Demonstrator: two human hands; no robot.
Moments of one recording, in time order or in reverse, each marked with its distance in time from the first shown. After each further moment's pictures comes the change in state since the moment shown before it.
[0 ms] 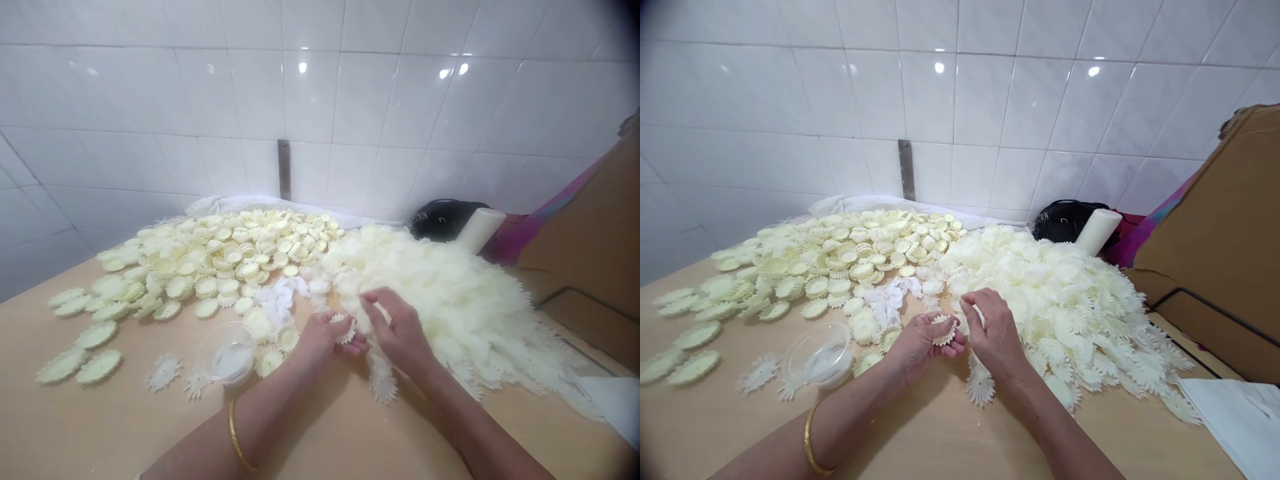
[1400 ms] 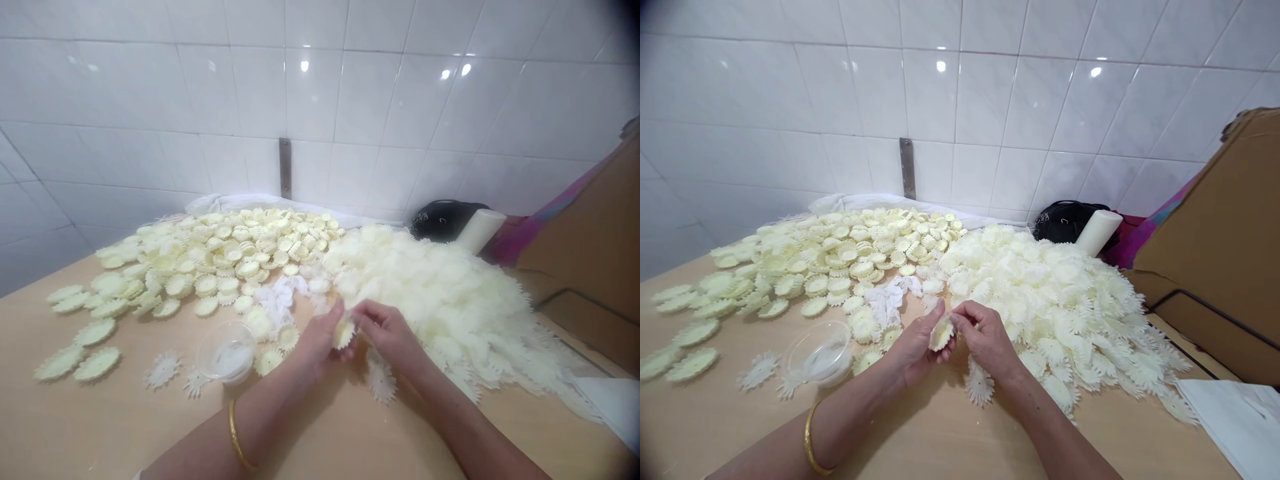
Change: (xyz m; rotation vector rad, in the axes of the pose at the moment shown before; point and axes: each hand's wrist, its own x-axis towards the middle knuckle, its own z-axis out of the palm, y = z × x) left_hand -0.004 0.003 0.007 -0.016 0.074 -0.086; right_hand -0.002 -0.013 0.003 0.565 -0.359 0.331
